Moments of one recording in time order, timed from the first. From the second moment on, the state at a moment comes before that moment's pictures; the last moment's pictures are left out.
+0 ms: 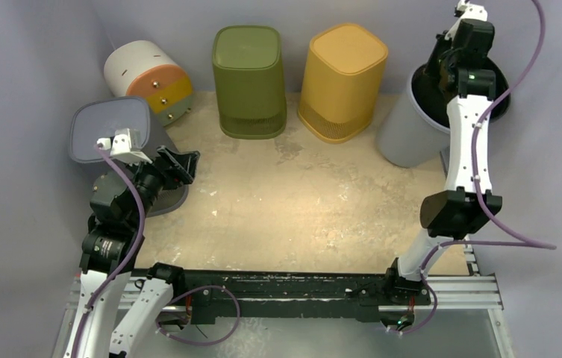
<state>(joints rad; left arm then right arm) -0.19 0.58 0.97 -0.47 0.04 -0.46 -0.14 1.79 2.12 -0.71 0.08 0.09</state>
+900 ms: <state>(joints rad) -0.19 0.61 1.06 -0.56 0.01 -0.46 -0.14 1.33 2.18 -0.65 -0.28 0.12</state>
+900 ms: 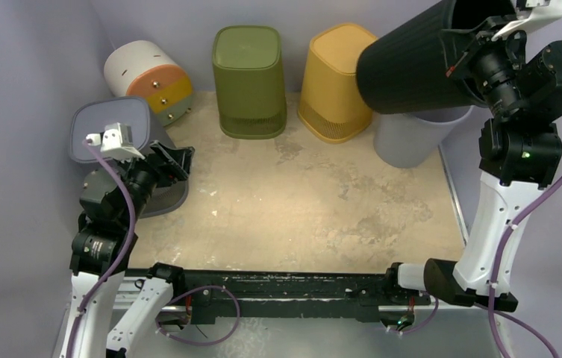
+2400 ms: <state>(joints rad) -0.19 0.73 1.41 -0.62 -0.07 -0.52 0.71 1.30 1.03 0.32 -0.28 0.67</state>
